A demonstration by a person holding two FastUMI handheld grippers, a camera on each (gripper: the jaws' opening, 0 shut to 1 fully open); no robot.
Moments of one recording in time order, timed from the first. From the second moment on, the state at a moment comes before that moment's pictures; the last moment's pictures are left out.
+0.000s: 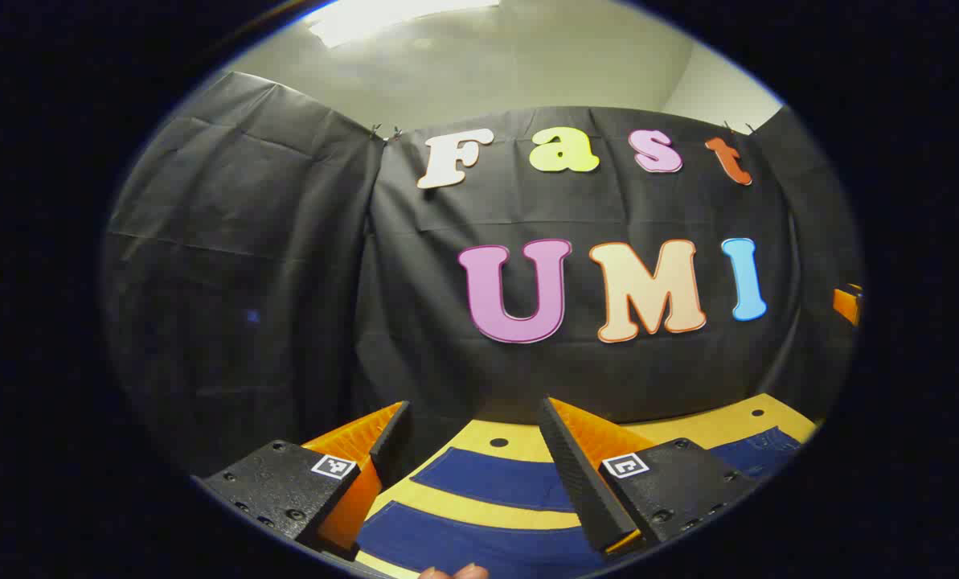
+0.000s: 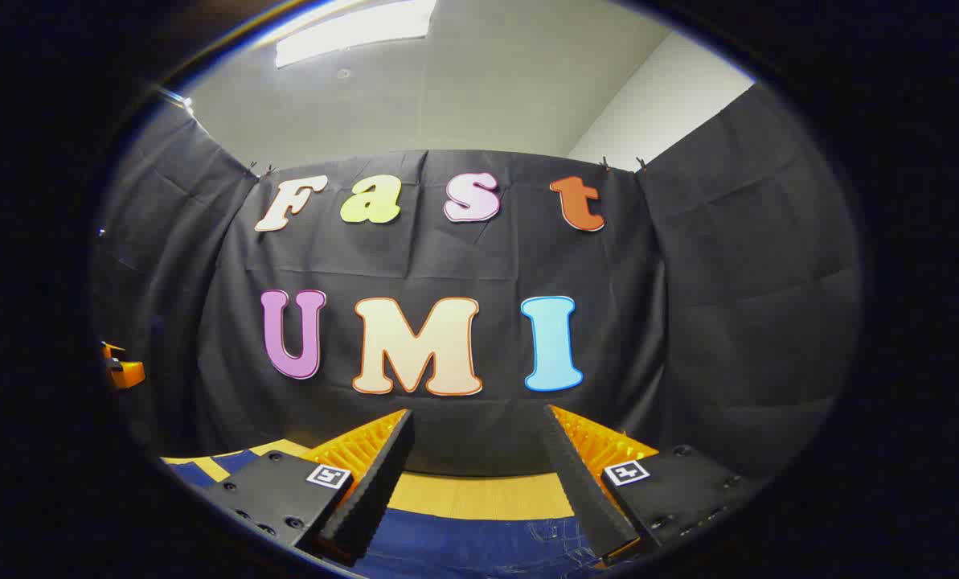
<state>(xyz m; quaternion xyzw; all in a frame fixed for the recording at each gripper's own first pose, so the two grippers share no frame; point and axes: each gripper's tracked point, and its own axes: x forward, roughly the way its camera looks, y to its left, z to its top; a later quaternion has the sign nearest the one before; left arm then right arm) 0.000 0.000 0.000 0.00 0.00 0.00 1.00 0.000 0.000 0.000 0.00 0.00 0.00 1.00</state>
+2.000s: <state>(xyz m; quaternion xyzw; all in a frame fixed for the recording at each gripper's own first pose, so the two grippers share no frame) -0.004 0.056 -0.335 0.63 0.30 -0.37 0.61 -0.012 -0.011 -0.072 -0.03 0.10 -0.12 0.99</state>
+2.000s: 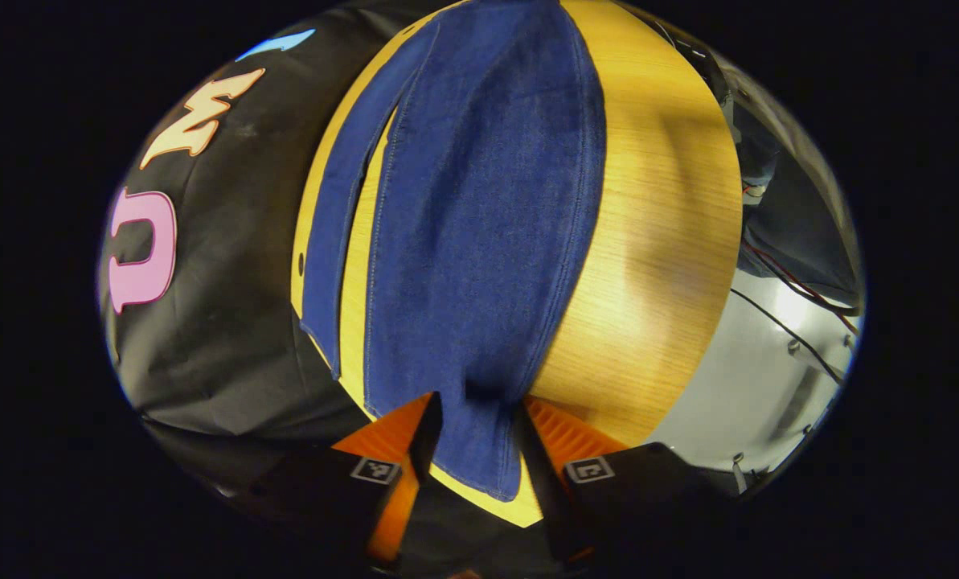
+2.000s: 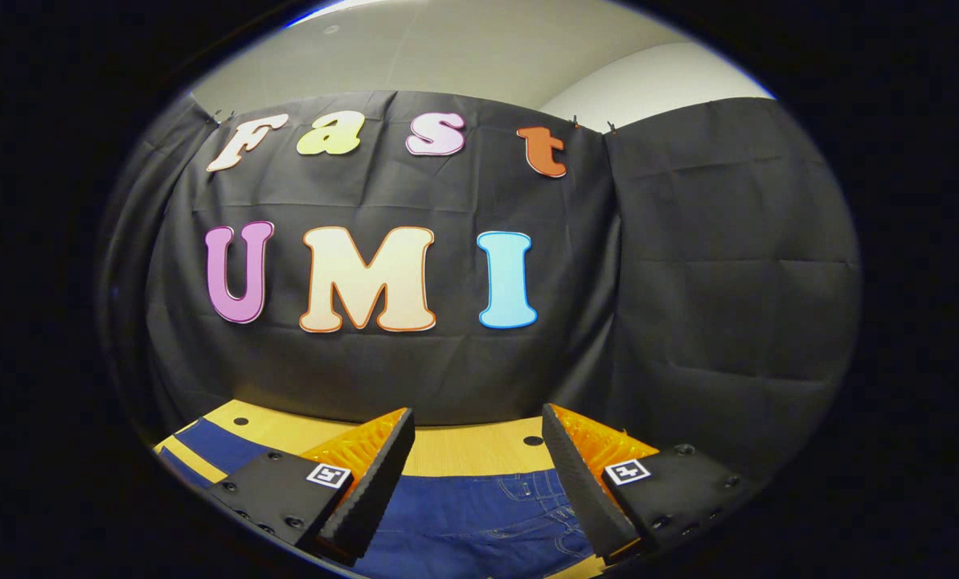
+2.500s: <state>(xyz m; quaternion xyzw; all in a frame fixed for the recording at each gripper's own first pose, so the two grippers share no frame) 0.002 0.055 -0.340 0.62 0.28 -0.34 0.65 -0.040 -0.038 -0.083 -0.13 0.13 -0.16 0.97</state>
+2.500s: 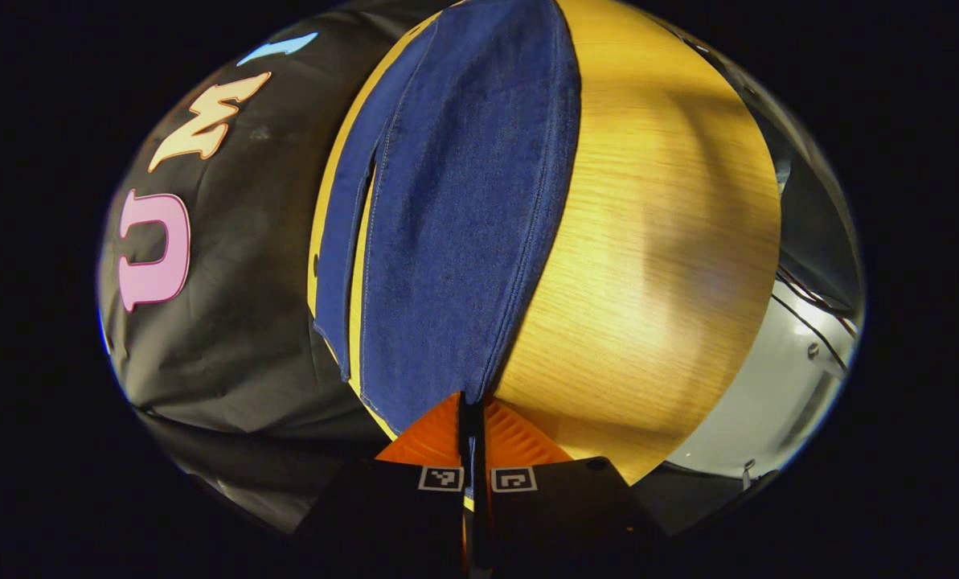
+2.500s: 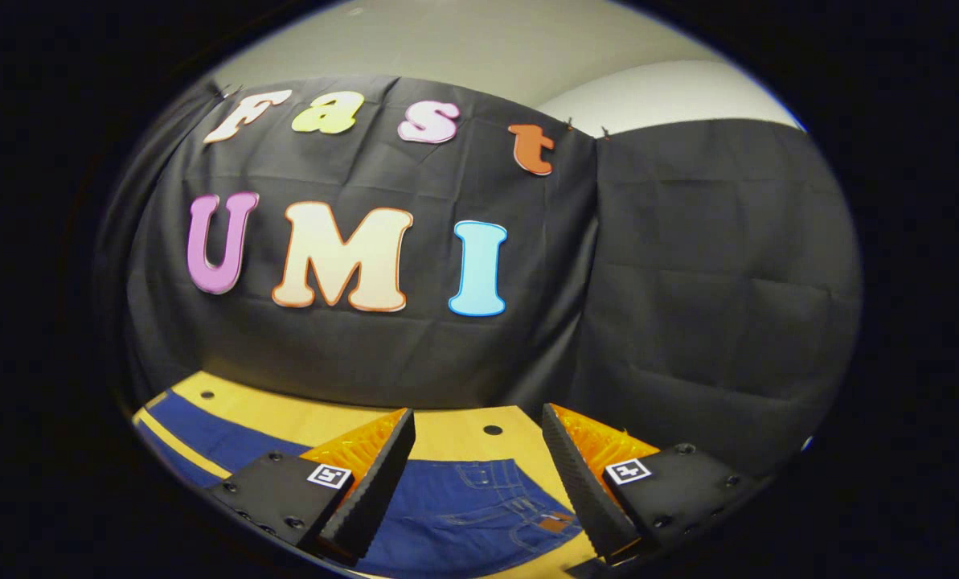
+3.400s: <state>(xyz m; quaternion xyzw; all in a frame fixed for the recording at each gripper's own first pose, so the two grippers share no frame) 0.016 0.052 -0.289 0.63 0.36 -0.29 0.63 -0.132 -0.184 -0.311 -0.61 0.28 0.19 0.72</state>
